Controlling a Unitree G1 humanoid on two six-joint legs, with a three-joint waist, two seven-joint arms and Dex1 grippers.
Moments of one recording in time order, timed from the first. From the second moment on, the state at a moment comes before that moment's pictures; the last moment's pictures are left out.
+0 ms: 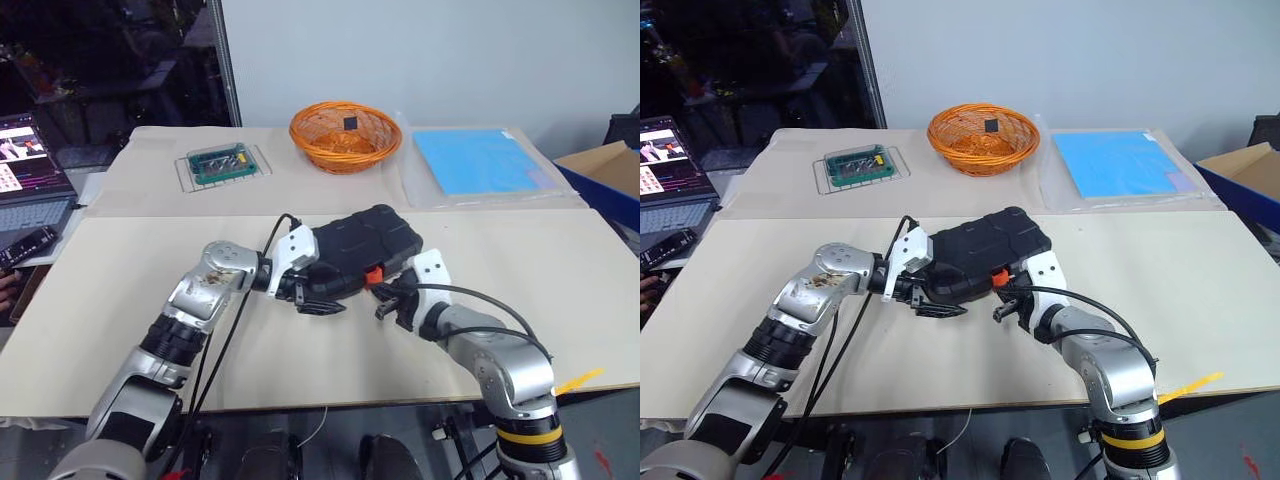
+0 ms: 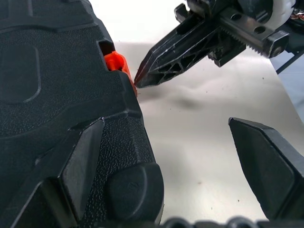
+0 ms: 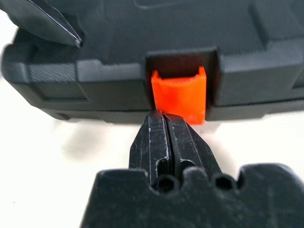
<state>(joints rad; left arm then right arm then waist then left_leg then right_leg) -0.71 0.47 -0.32 0.14 -0.22 0.48 -1.17 -0.28 -0.33 0.03 -0.42 0.33 0.97 0.33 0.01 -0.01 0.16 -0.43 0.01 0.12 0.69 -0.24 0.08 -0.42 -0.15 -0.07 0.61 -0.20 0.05</state>
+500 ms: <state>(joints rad) -0.71 0.47 -0.33 0.13 -0.20 0.50 -1.16 -0.32 -0.31 0.06 -0.32 0.29 0.97 0.32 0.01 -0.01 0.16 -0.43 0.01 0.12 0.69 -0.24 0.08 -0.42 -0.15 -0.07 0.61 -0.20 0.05</state>
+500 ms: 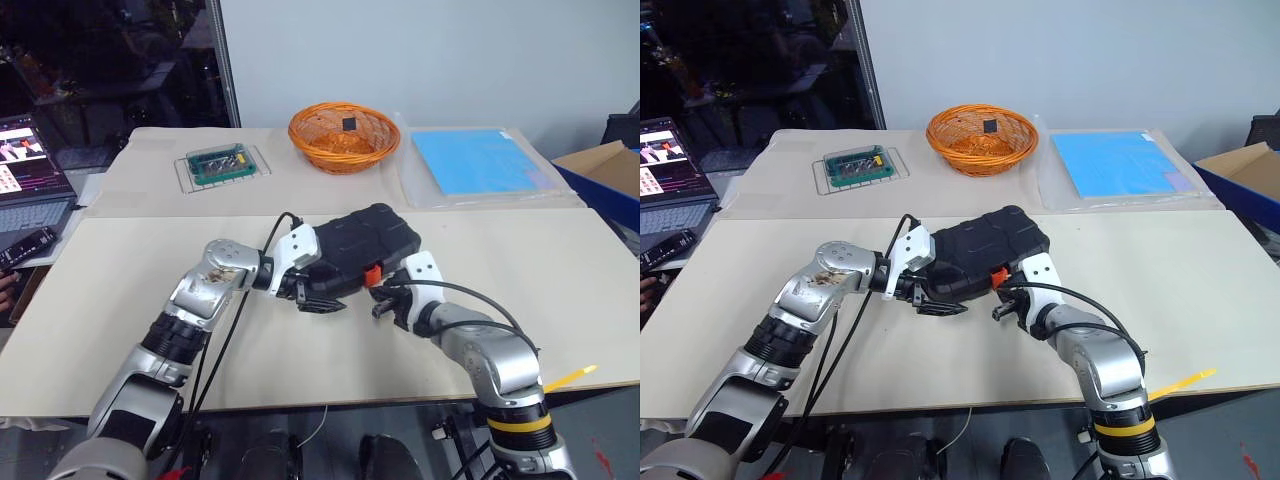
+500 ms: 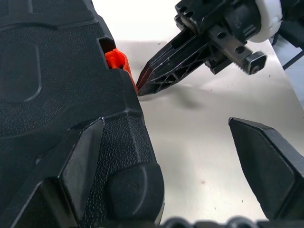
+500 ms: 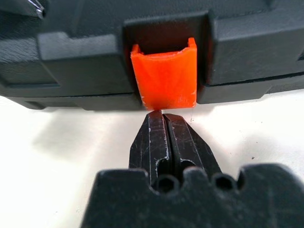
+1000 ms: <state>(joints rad) -0.71 0.46 -0.33 0.12 -0.20 0.51 -1.16 -0.30 -0.35 0.01 -0.48 0.34 1.01 0.33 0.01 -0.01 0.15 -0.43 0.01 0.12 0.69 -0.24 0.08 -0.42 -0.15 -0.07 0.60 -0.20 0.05</state>
